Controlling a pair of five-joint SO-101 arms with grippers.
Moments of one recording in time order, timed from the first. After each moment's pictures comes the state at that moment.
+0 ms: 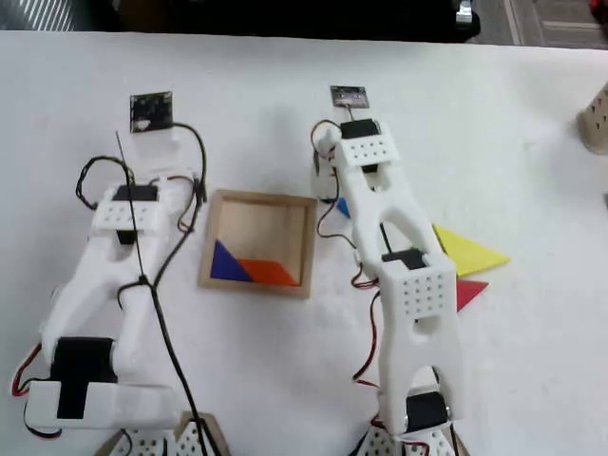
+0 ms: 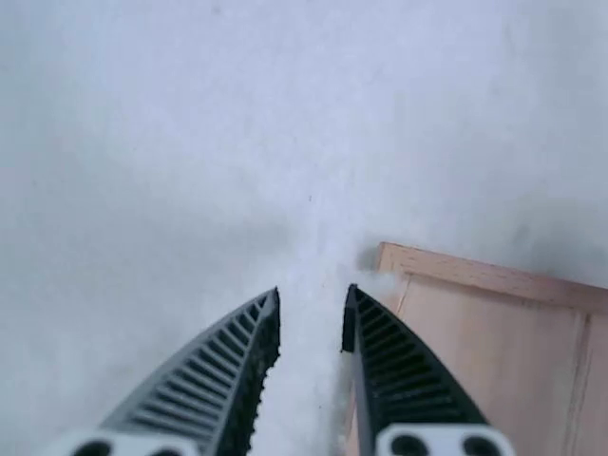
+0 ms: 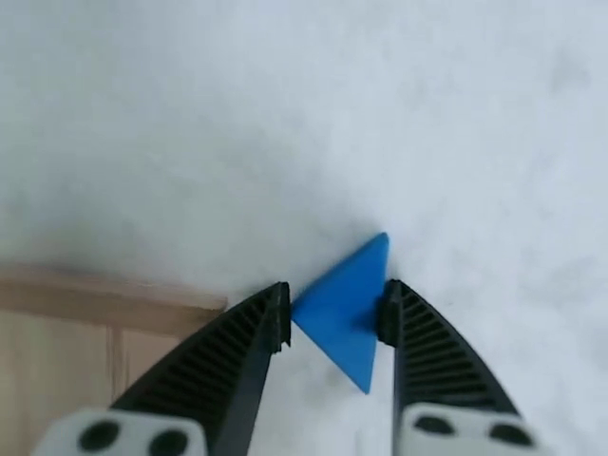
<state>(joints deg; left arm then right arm) -5.0 -3.5 34.0 37.7 7.2 -14.7 45.5 -30.6 76.7 -8.4</state>
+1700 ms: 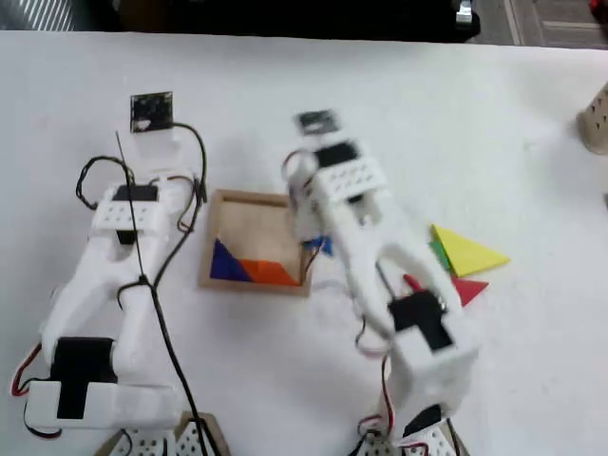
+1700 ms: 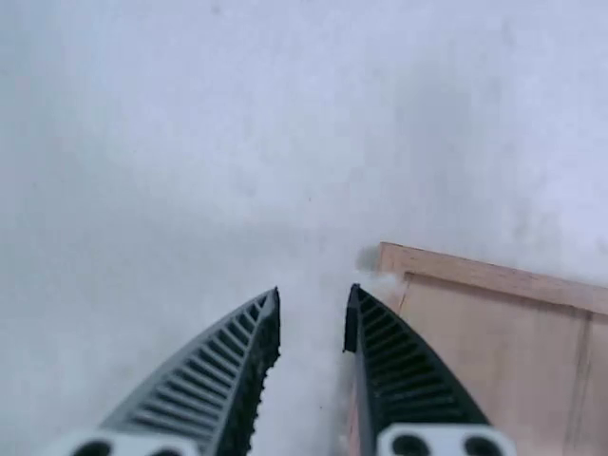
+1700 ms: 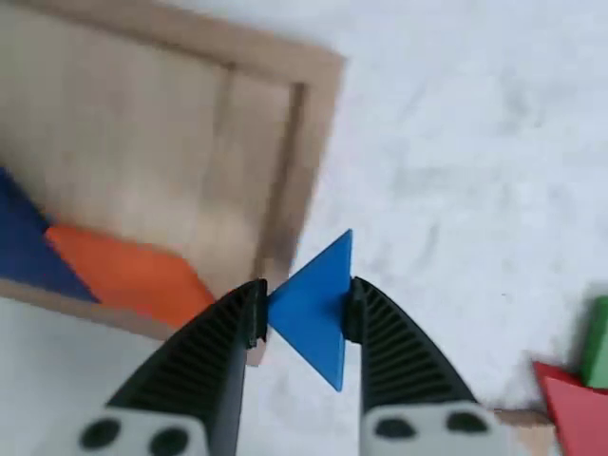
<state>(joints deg) -5.0 -3.5 34.0 37.7 7.0 -26.5 14.0 3.4 76.5 -4.7</state>
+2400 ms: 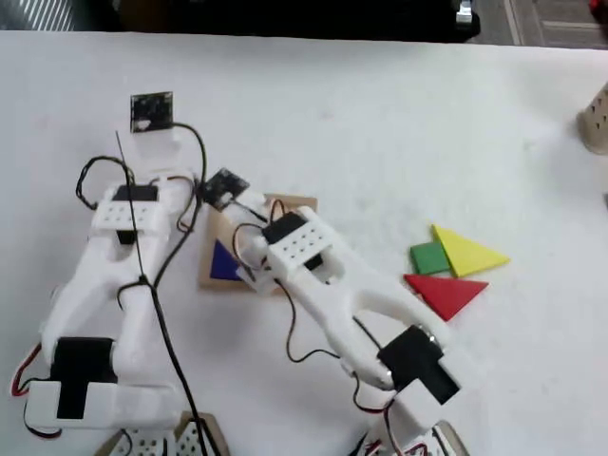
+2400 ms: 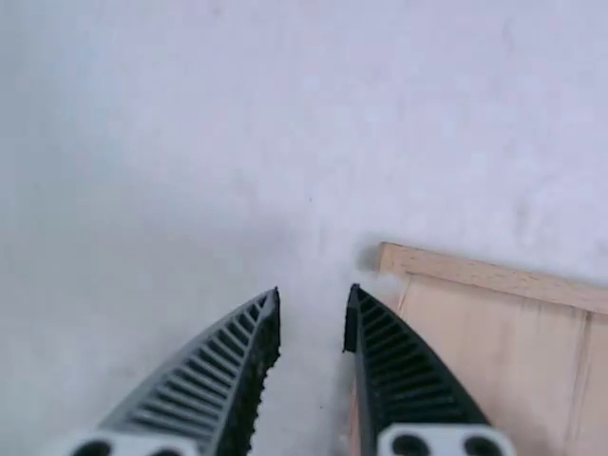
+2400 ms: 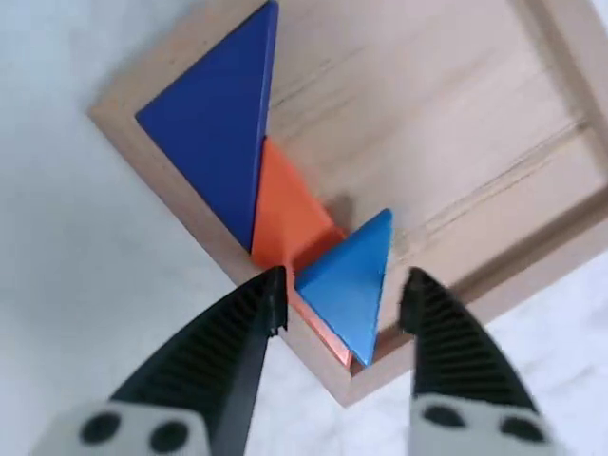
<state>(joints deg) -5.0 -3.5 34.0 37.7 7.0 -40.4 5.7 23.9 55.6 13.2</state>
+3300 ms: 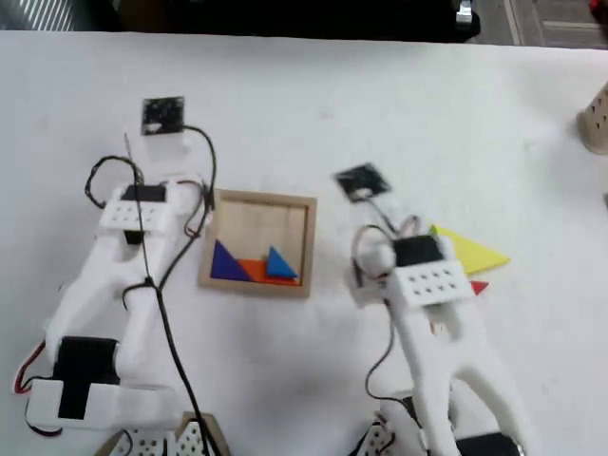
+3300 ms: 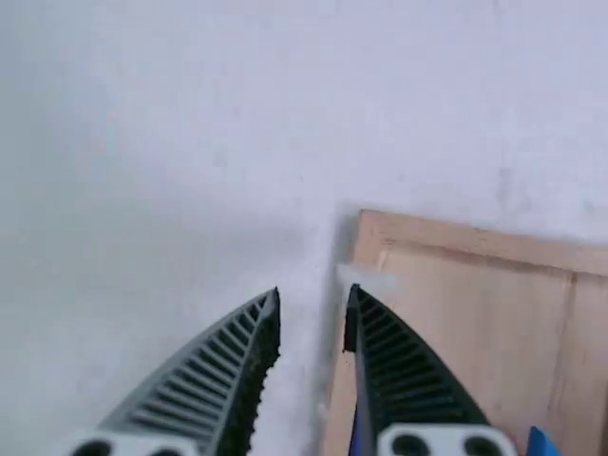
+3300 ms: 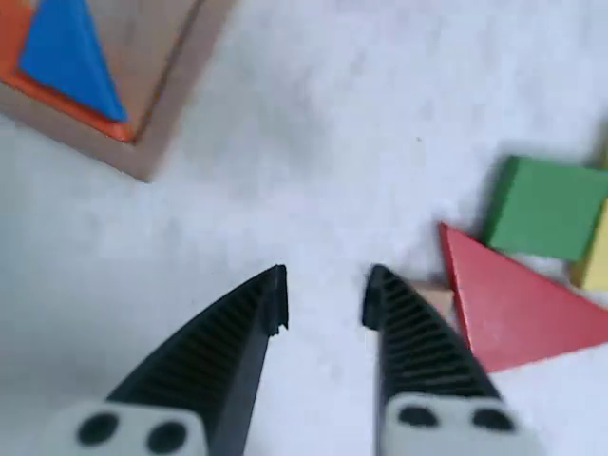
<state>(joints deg) -2.7 -3.5 34.0 40.9 7.0 -11.8 -31.6 49.2 68.1 13.4</state>
